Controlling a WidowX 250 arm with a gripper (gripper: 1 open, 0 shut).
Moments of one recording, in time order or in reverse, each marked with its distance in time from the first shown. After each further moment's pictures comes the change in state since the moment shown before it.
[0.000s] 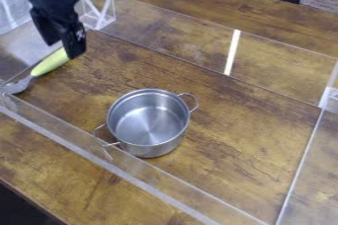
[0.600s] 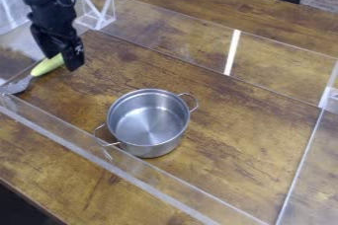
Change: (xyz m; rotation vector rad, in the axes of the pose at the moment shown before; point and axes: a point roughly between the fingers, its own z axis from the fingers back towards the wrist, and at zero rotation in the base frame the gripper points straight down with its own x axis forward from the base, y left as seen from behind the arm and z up) arm -0.002 0.015 -0.025 0.006 -0.021 0.034
